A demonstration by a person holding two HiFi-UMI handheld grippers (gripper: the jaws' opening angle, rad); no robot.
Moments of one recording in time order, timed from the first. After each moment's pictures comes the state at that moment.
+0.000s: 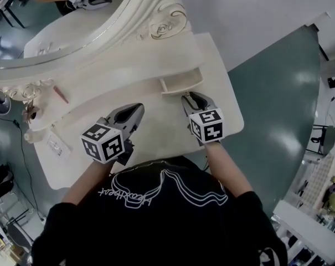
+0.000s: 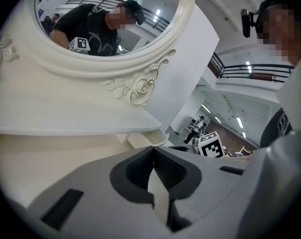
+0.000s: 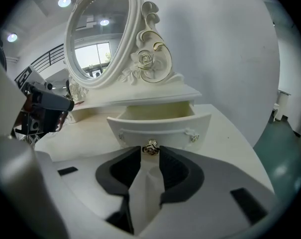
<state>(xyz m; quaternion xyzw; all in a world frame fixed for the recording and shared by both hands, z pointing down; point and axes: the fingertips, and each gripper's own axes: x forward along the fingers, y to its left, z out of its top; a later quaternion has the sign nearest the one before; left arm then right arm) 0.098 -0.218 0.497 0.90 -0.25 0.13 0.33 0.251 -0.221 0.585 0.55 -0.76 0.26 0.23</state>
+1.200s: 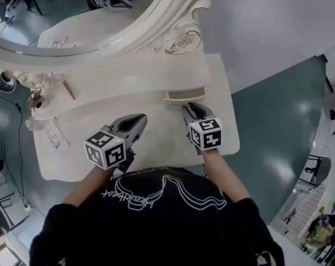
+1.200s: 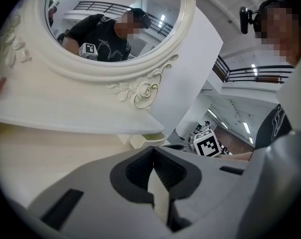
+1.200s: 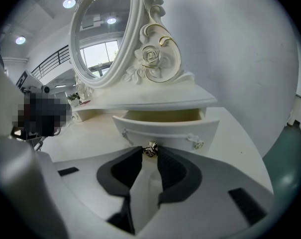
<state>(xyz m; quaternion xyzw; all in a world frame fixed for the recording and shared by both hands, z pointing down) 0.096 -0.215 0.492 0.89 -0.29 0.11 0.34 0.242 -0.246 0.584 0.50 -0.79 0.26 0.24</state>
